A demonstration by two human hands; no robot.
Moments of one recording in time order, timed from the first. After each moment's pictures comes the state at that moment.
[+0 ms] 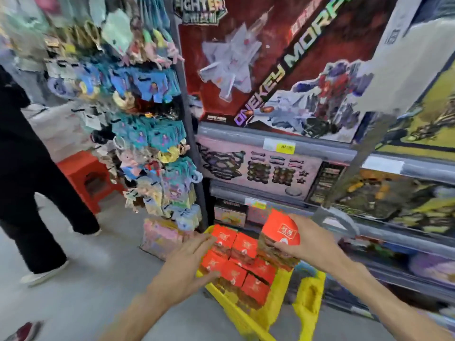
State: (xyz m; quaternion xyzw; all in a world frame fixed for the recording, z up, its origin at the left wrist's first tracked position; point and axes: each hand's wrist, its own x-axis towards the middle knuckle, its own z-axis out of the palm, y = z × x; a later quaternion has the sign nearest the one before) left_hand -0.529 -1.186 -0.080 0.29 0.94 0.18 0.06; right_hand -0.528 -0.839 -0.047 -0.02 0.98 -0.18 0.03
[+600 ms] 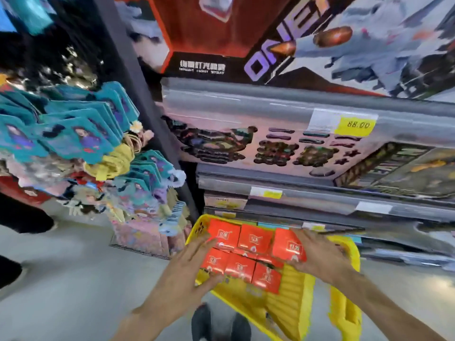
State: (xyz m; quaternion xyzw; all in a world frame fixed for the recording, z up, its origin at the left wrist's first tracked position) left_hand -0.703 -1.209 -0.204 0.31 0.89 0.28 0.19; right_hand -0.639 -0.854 -0.229 0.06 0.97 -0.09 0.21
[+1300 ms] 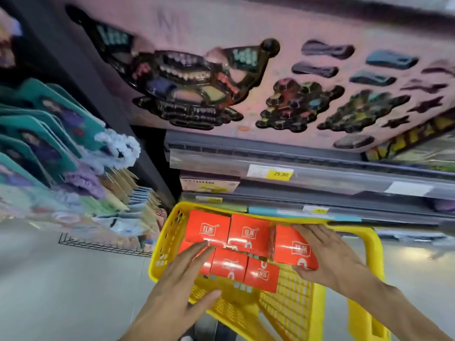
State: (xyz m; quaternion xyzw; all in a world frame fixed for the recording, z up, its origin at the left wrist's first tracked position) left_hand -0.715 -1.190 -0.334 0.32 0.86 0.34 0.22; right_hand -0.639 -0.836 -0.323 0.02 0.99 -0.06 0.13
